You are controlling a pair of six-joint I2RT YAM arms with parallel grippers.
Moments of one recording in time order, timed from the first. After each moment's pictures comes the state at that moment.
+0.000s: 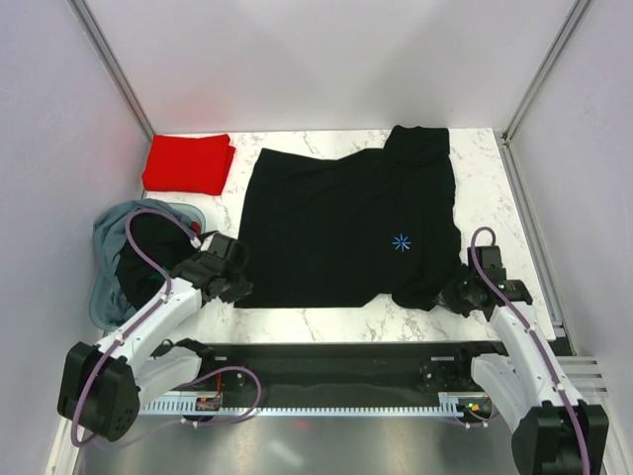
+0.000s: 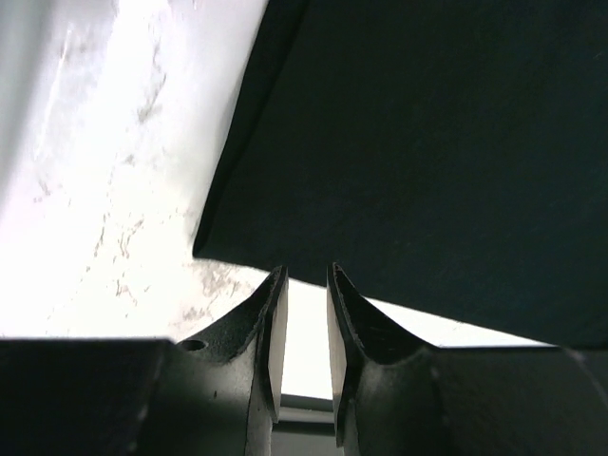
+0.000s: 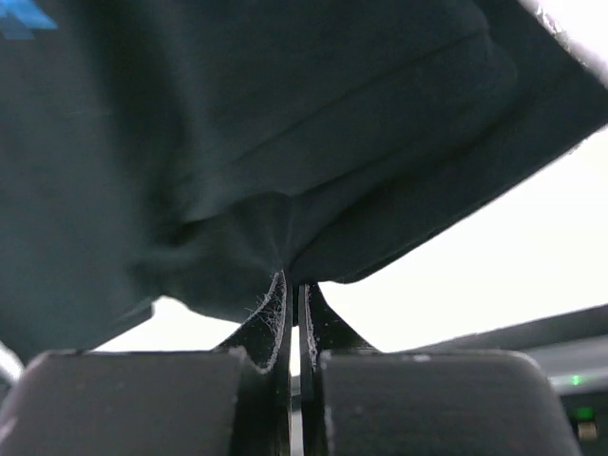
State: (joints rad) left arm -0.38 1.02 0.59 -0.67 -0.14 -0.86; right arm 0.02 0.82 0.47 -0.76 -0.09 0.82
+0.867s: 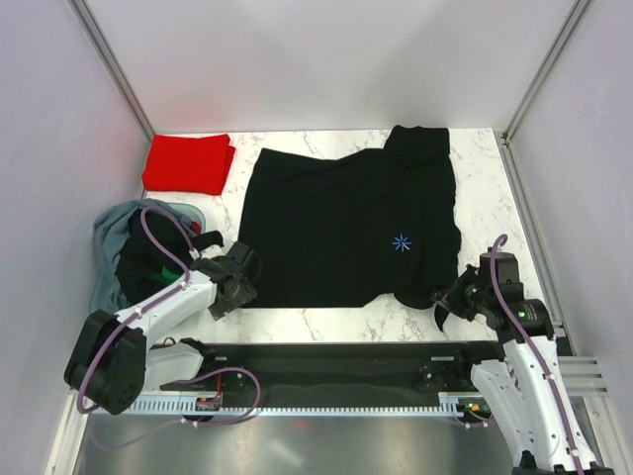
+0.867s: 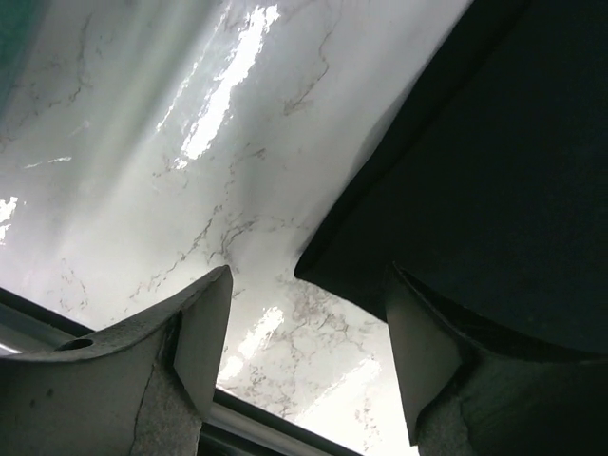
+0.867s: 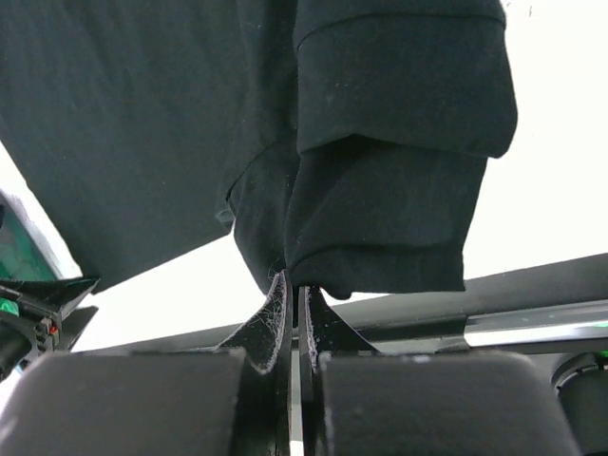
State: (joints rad) left arm -0.49 1.17 0.57 -0.78 -0.38 -1.05; right arm 0.08 0.56 0.63 -0.99 -0.18 0.83
